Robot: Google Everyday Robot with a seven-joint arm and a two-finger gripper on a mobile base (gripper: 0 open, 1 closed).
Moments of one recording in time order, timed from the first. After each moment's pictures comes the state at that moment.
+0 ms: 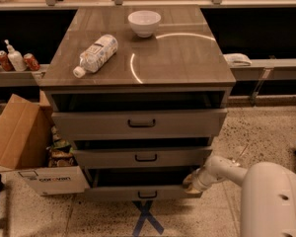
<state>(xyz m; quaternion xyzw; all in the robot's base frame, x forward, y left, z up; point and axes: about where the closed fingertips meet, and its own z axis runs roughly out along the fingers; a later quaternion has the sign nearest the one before) 0.579 -0.213 0.203 -0.70 0.68 0.12 0.17</state>
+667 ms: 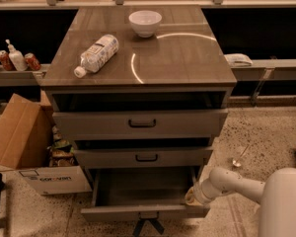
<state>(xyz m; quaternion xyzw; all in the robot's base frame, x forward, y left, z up) 0.515 -0.207 0.215 -0.71 0.67 0.13 0.18</state>
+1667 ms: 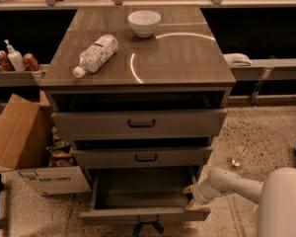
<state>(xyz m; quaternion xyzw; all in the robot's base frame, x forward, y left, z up) 0.509 -0.202 0.210 -0.71 0.67 0.13 0.18</state>
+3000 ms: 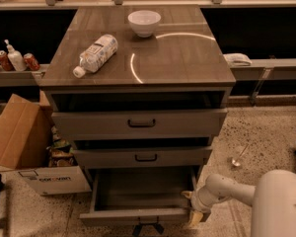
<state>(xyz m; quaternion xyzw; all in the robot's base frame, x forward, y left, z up) 0.485 -0.195 0.179 -0.71 0.67 0.17 0.16</state>
